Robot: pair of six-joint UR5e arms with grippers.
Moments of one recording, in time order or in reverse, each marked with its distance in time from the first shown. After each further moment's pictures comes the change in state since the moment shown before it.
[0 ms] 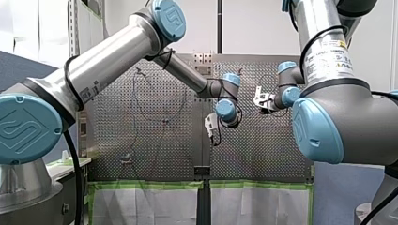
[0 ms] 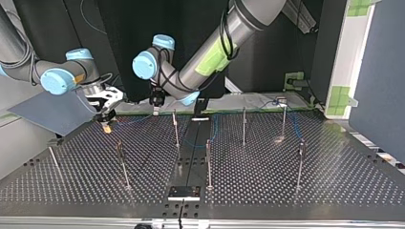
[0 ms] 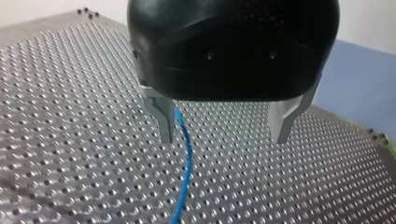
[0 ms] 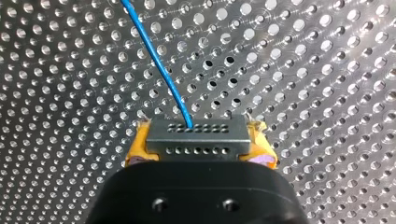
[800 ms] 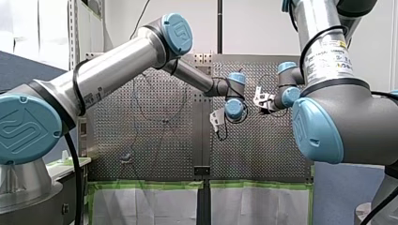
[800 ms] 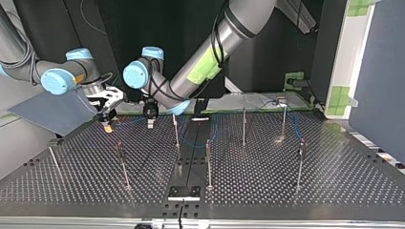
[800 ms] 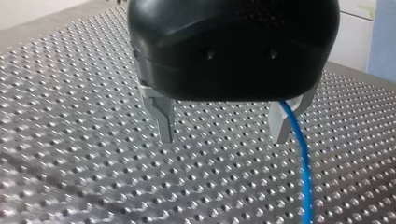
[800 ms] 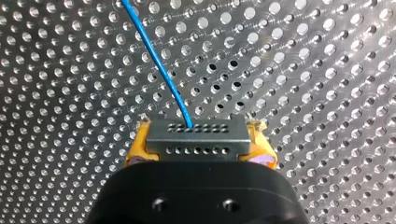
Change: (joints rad) left arm -0.004 -0.102 0.222 -0.001 -0.096 0.034; right arm 0.000 0.002 0.001 0.002 -0.011 0.000
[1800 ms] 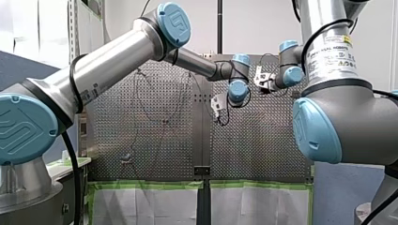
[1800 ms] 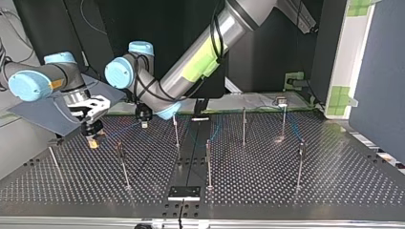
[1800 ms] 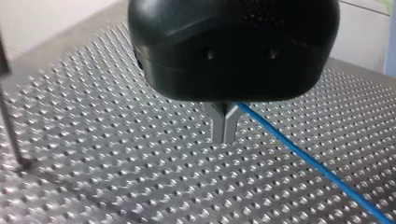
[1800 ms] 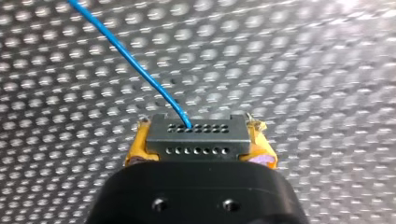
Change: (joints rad) left arm -0.035 0.069 0.084 -0.180 -0.084 -0.005; right arm -0.007 -0.109 -0.105 0.107 -0.037 0.006
